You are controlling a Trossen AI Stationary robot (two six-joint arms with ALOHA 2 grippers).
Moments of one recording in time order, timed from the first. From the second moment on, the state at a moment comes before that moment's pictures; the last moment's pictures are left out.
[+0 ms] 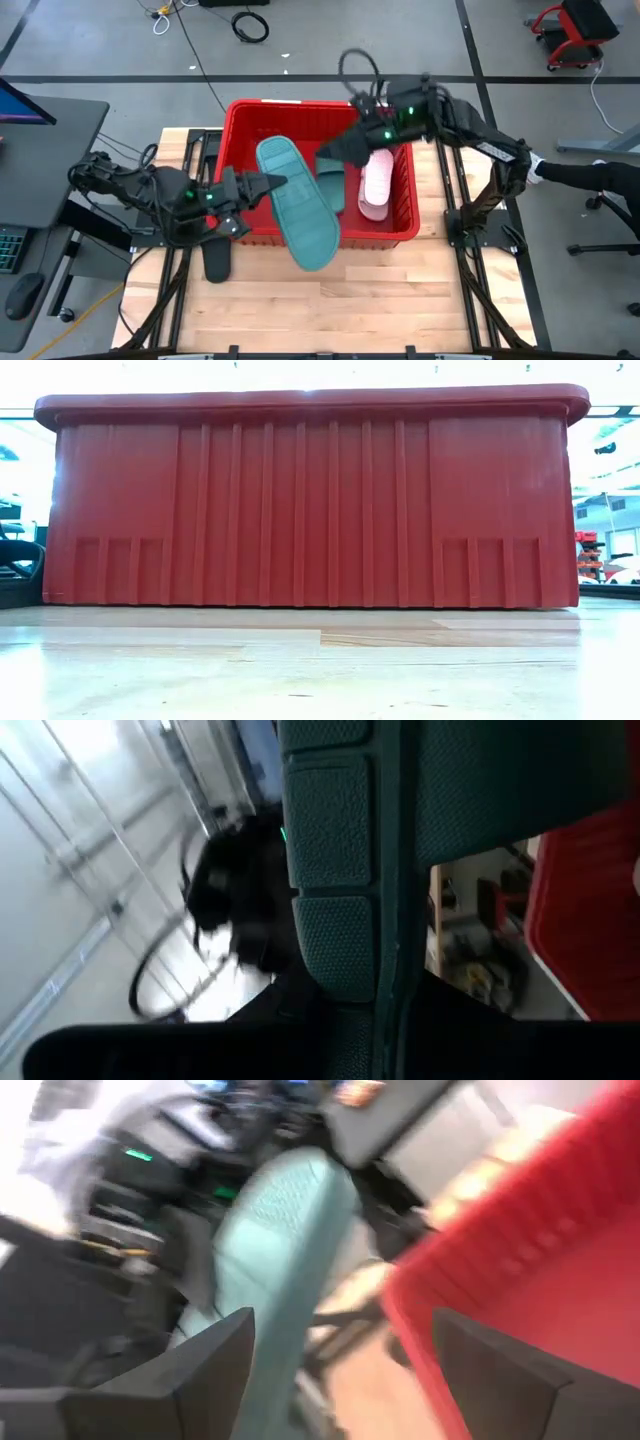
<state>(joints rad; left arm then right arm) -0.40 1.18 1.39 -0.10 -0.69 1.84 -0.11 1.69 2.23 -0.78 -0.23 0.82</state>
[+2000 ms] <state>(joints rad) -0.27 1.30 1.40 -0.01 -0.75 1.66 -0.21 1.79 2.23 -0.66 -0.52 0.99</state>
